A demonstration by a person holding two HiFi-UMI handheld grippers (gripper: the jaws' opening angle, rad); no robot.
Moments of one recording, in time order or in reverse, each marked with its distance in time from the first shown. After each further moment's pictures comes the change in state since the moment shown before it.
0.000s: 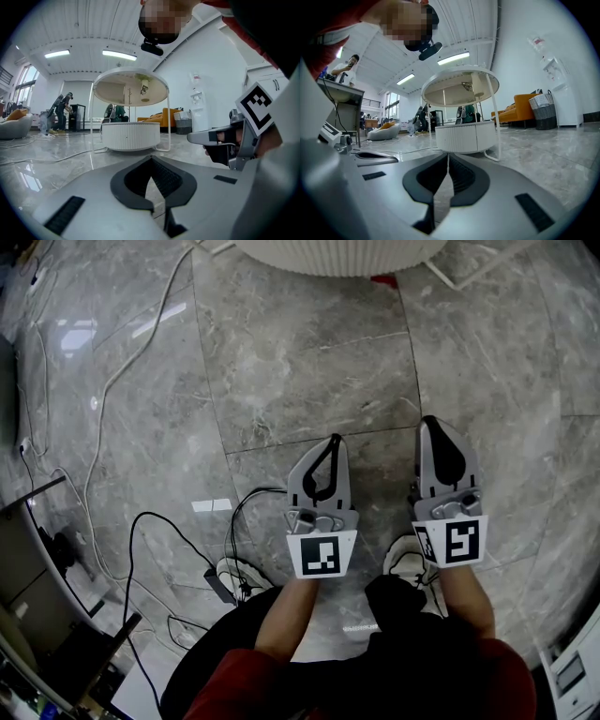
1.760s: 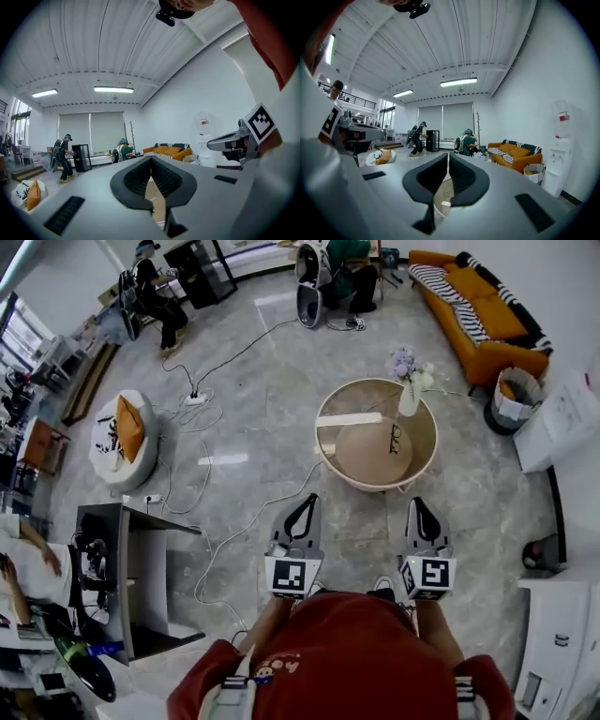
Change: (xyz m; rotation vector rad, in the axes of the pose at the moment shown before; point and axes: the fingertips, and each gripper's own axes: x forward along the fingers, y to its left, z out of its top) left arm -0.219 0.170 0.910 0.064 -0.033 0.034; right arm -0.158 0.144 0.879 -0.072 -0.060 -0.102
